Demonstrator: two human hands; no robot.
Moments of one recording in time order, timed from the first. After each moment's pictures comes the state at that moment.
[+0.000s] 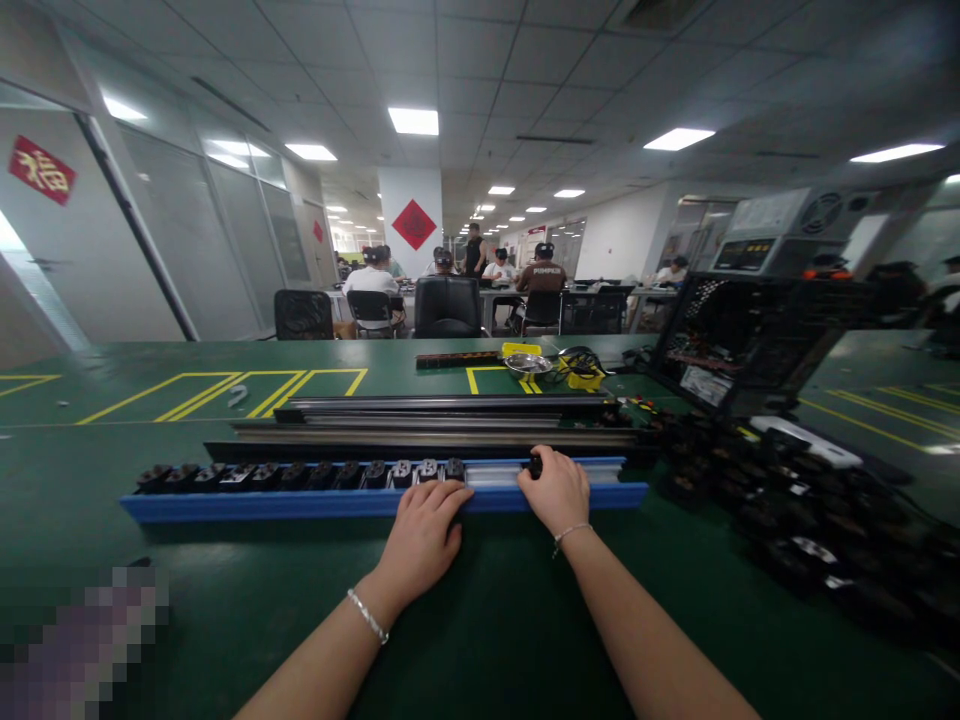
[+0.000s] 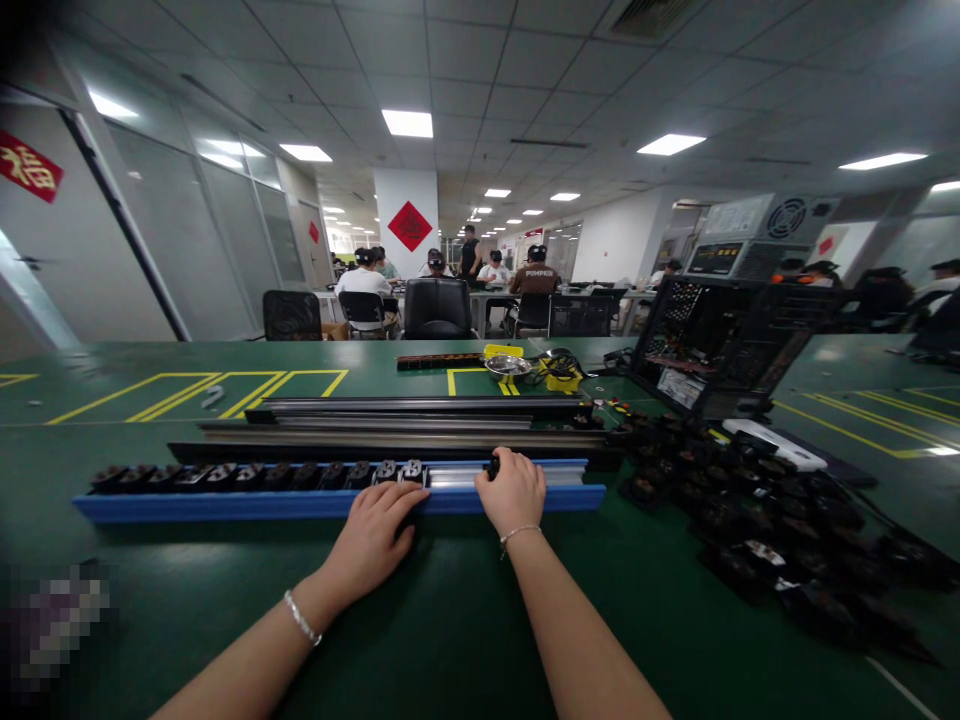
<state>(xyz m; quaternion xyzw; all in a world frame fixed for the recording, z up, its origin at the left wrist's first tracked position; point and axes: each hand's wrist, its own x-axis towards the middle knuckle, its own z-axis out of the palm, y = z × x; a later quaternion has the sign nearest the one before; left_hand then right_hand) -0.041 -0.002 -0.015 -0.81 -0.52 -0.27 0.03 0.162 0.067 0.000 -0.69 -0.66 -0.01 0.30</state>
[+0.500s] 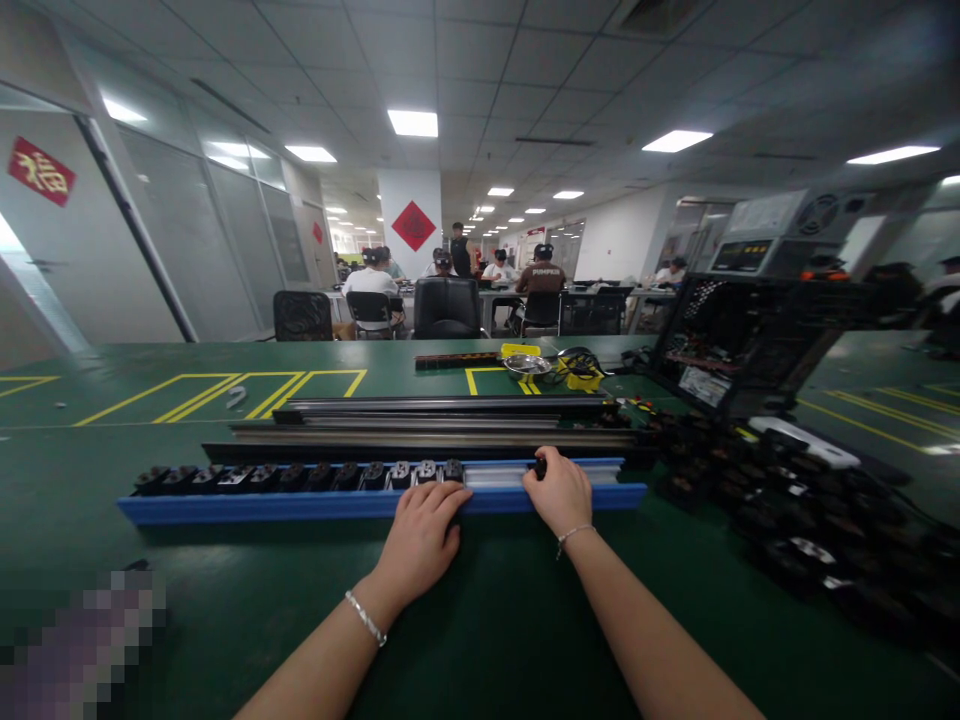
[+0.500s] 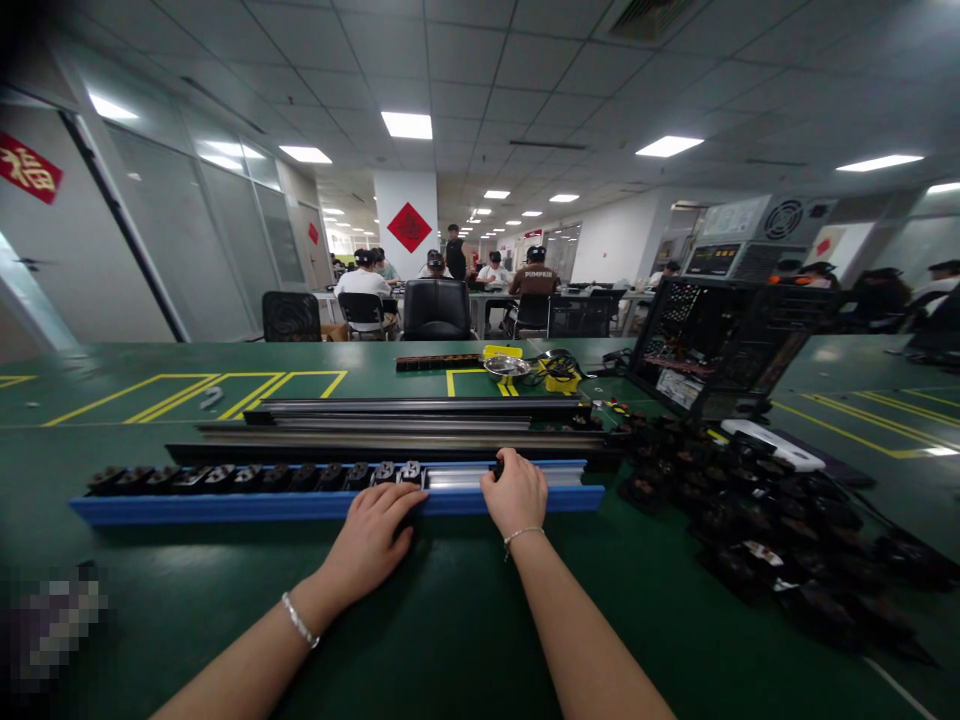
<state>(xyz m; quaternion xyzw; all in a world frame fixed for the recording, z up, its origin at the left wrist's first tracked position) -0.041 -0.003 -0.013 -0.81 -0.53 -0.26 0.03 0.168 0.067 0.002 -0.69 -0.66 0.00 0.30</state>
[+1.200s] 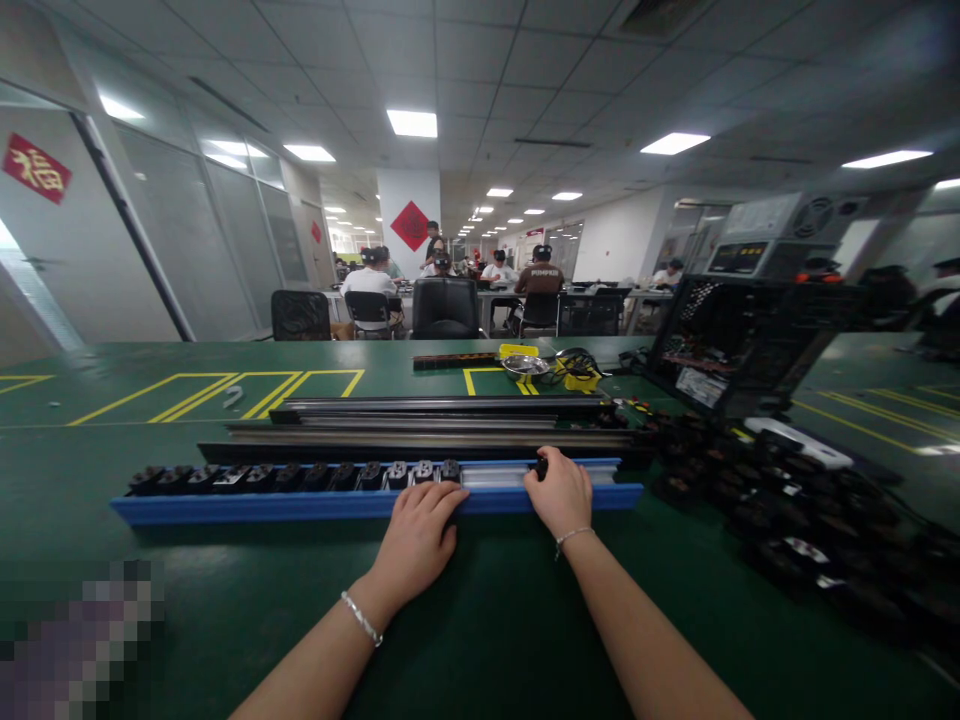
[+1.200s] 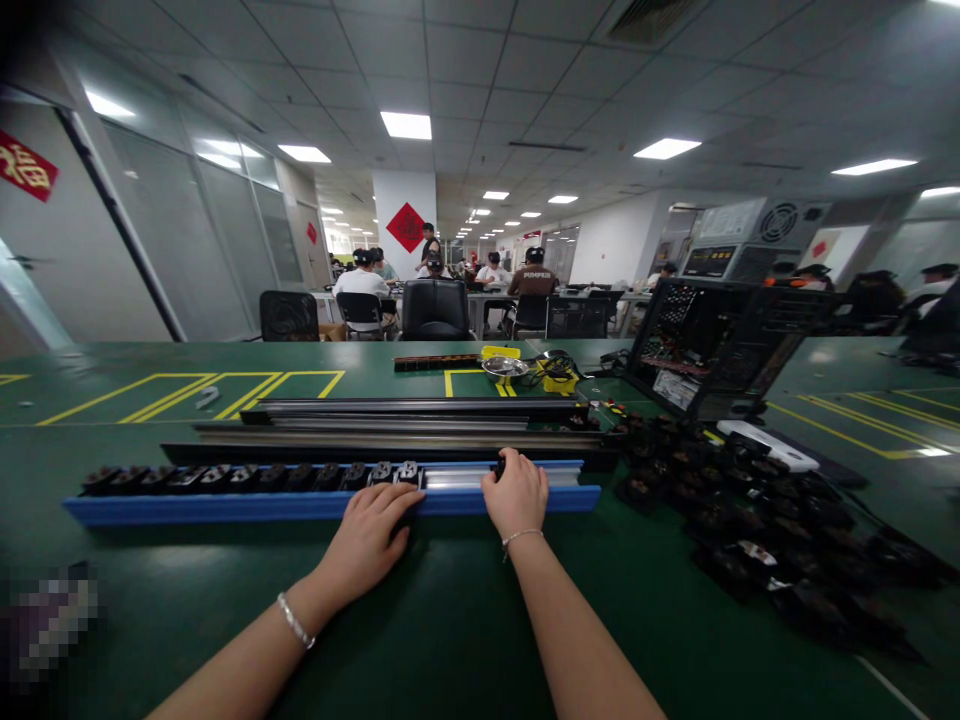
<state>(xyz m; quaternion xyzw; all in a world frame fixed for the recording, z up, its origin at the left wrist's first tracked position) -0.042 -0.002 -0.015 -0.81 -0.53 -0.26 0.04 0.171 0.068 -0.004 -0.69 -0.64 0.00 0.34</state>
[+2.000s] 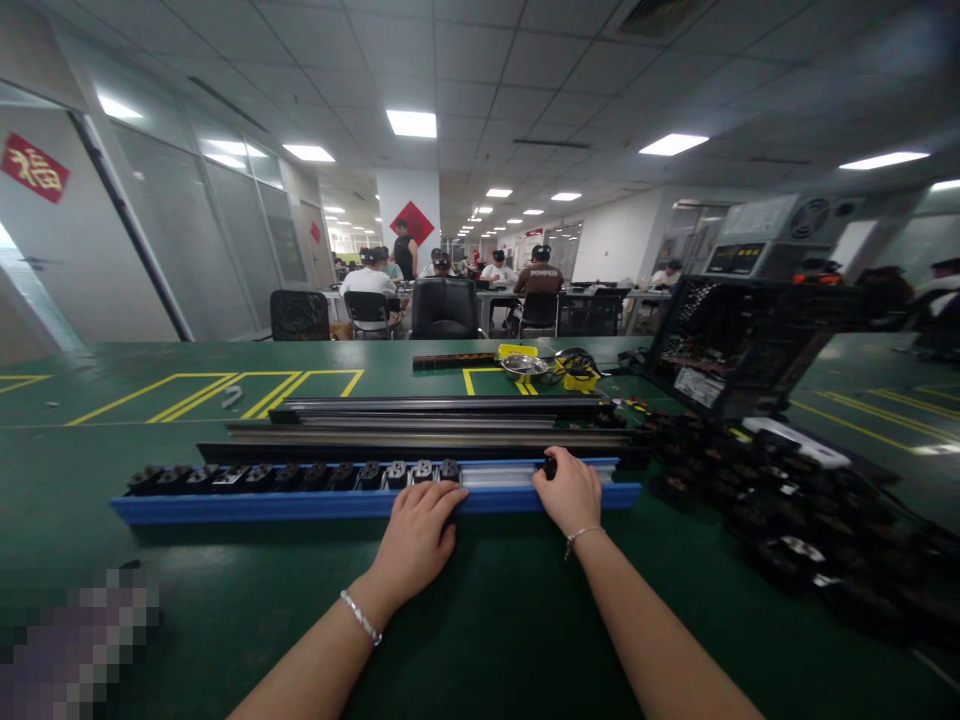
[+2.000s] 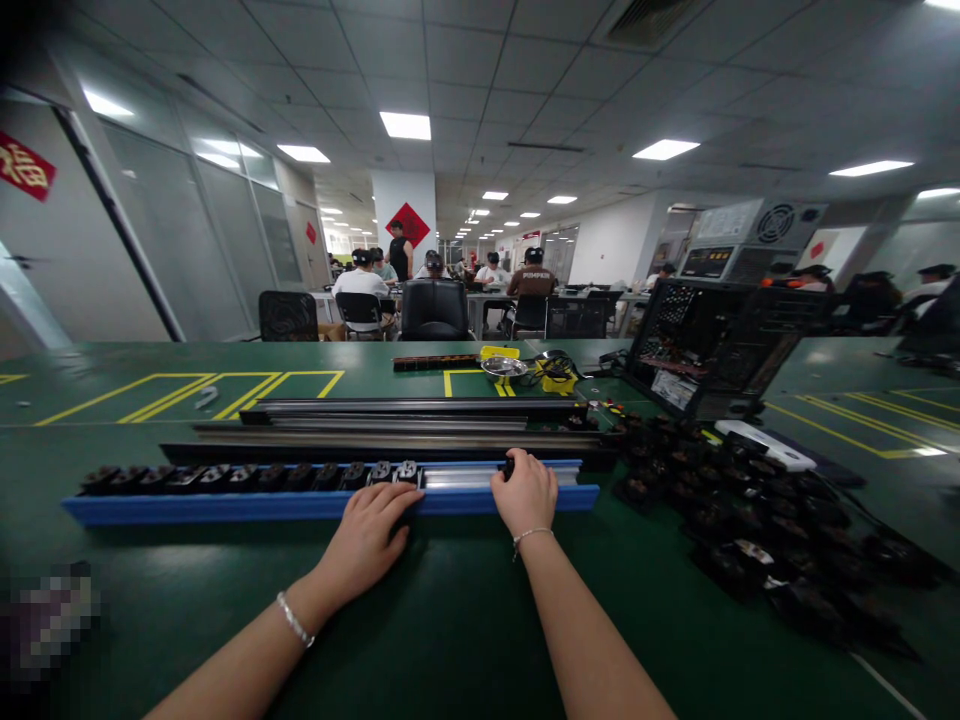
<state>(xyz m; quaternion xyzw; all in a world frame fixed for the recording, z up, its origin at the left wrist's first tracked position) -0.042 -0.003 -0.014 -0.80 -0.53 -0.26 0.03 0.187 0.071 -0.004 -0.70 -0.64 -0.01 0.32</state>
